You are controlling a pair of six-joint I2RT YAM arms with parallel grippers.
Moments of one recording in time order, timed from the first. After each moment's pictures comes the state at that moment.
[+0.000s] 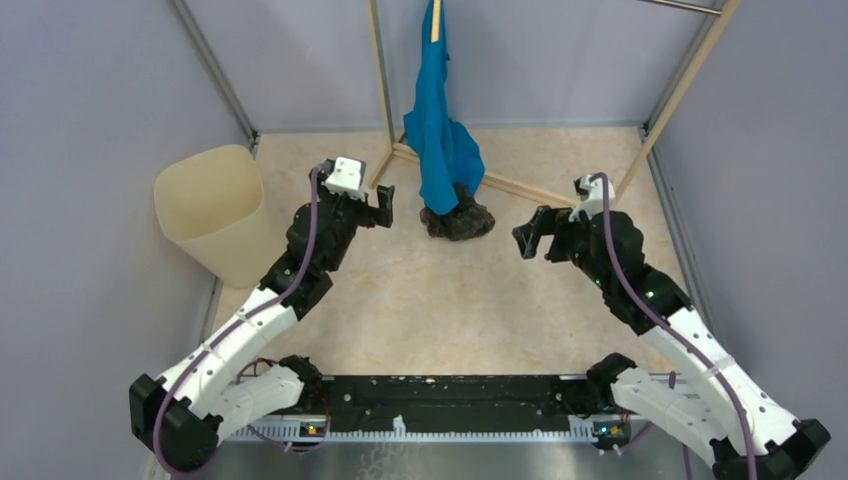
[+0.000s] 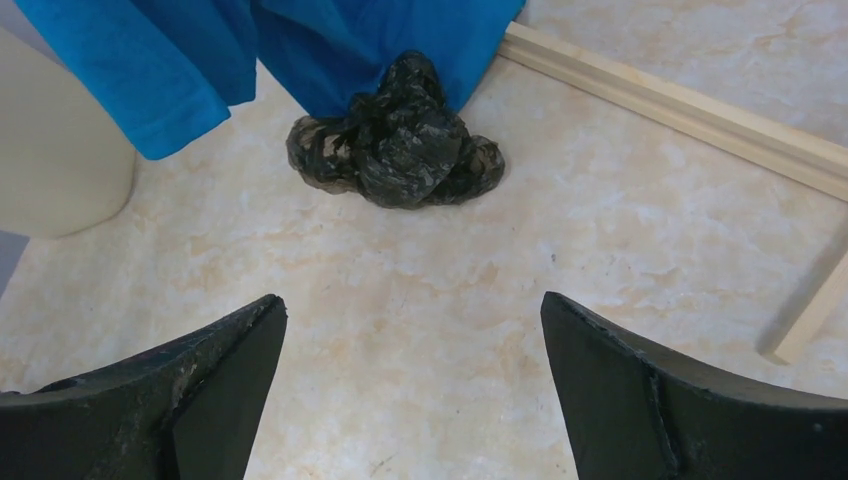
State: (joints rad) left arm -0.58 0.95 0.82 0.16 -0.28 0.04; right arm 0.54 0.75 0.84 -0.43 0.13 0.38
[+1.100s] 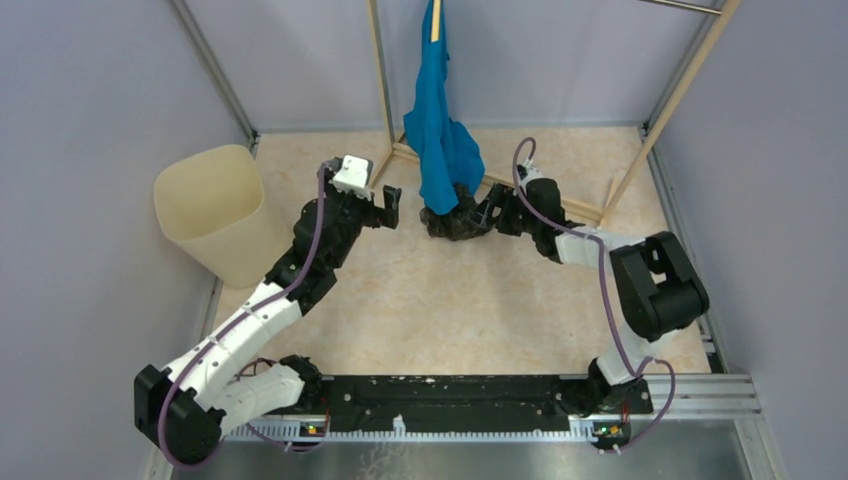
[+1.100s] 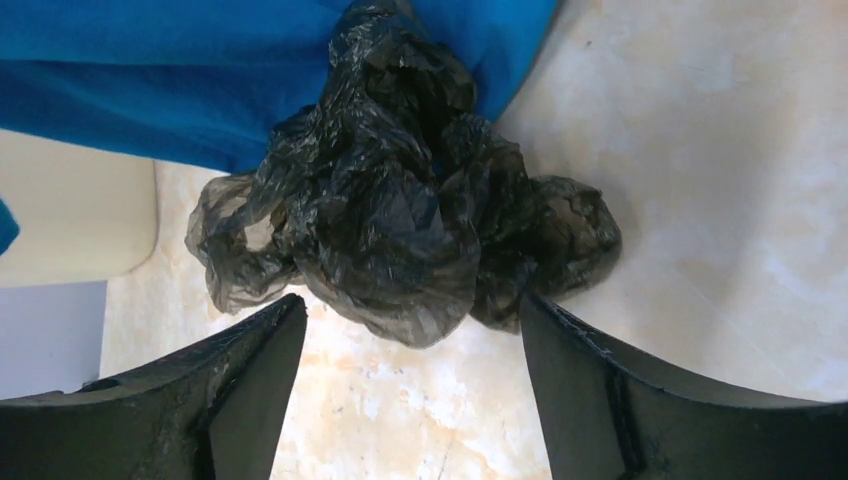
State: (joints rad) left arm -0.58 1.00 0.82 0.15 -0.25 0.01; right arm 0.38 1.64 0.83 0.32 -0.27 0.64
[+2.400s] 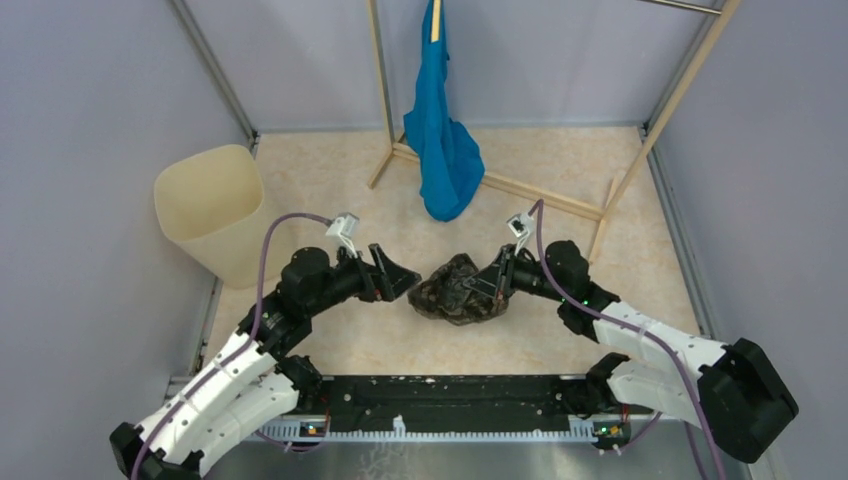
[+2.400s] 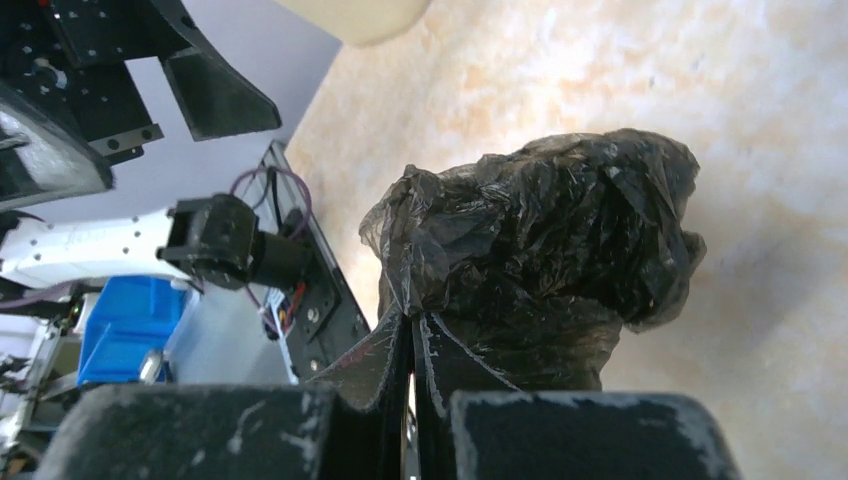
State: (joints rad) left arm -0.64 0.64 0.64 -0.25 0.20 -0.73; right arm 0.65 1.00 0.42 0.38 -0.47 0.68
